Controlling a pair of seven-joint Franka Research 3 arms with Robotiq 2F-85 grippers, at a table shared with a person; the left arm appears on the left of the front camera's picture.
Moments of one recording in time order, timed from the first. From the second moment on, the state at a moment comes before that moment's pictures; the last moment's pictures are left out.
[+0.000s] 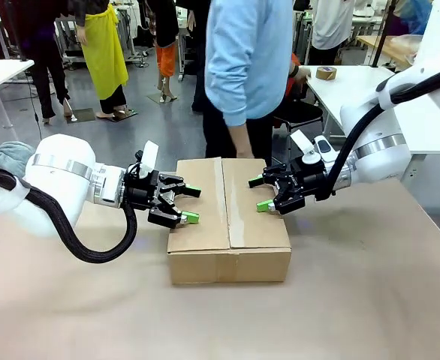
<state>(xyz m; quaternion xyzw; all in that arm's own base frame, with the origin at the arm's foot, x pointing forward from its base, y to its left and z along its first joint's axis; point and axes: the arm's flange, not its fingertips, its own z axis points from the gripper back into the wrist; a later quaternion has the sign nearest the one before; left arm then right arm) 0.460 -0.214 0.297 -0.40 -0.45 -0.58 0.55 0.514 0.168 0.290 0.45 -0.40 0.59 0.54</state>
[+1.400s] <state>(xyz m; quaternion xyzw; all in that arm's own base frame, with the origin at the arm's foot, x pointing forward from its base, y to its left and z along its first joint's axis) 0.460 -0.214 0.297 -0.40 -0.45 -0.58 0.55 0.514 0.168 0.290 0.45 -0.40 0.59 0.54</state>
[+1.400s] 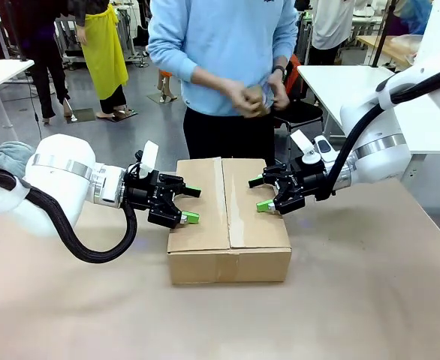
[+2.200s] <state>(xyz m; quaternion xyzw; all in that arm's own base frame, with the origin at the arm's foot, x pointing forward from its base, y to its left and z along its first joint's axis) 0.460 -0.214 0.297 -0.40 -0.45 -0.58 0.55 0.514 0.168 0.290 0.45 -0.40 0.59 0.54</state>
